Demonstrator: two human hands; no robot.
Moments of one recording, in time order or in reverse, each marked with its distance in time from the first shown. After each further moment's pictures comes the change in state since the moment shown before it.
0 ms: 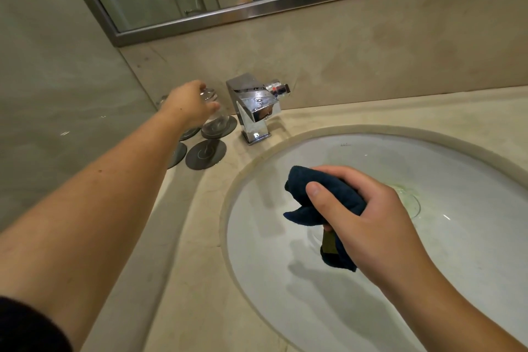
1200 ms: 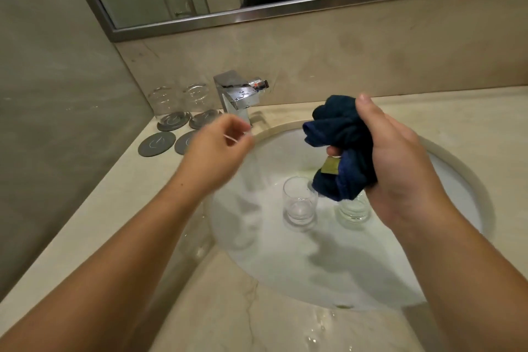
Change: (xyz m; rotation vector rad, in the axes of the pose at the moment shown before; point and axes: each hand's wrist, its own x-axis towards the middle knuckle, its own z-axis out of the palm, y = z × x) left_hand -0.186 0.068 0.007 -0.581 0.039 0.131; right_hand 0.001 -0.034 -0.049 0.240 0.164 -0.003
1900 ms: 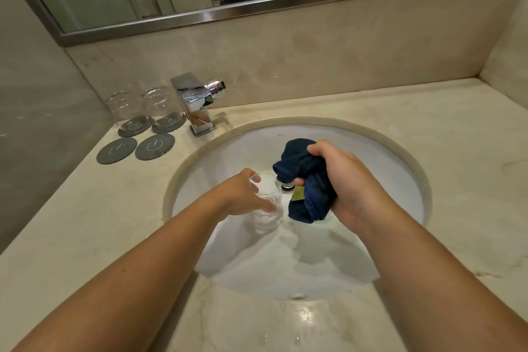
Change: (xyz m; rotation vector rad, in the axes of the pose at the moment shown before) left_hand -0.003 -0.015 0.114 0.097 -0.653 -0.335; right_hand 0.014 0.036 -0.040 -0.071 0.008 0.292
